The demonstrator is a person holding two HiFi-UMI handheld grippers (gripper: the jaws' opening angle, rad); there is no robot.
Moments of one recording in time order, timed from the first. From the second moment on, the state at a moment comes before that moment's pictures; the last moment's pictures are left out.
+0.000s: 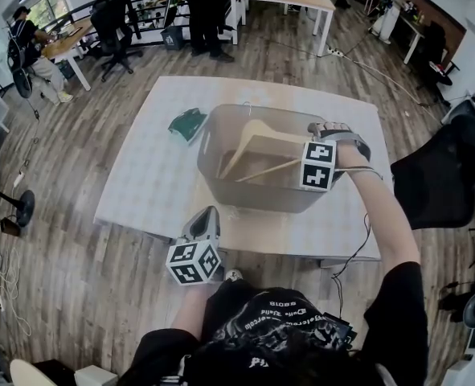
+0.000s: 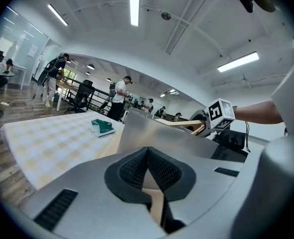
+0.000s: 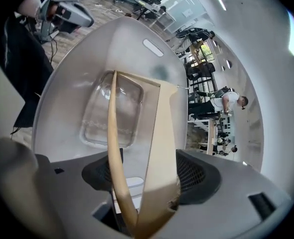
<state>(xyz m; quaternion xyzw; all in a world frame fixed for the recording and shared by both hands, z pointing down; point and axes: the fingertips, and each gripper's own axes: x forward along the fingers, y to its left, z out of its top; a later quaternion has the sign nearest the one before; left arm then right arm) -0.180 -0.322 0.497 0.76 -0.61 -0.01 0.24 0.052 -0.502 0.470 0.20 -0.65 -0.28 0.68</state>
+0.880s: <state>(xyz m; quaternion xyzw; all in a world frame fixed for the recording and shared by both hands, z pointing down) -0.181 -0.322 0.507 0.75 -0.61 0.00 0.24 0.047 -0.493 0.492 0.19 -0.70 -0.20 0.66</state>
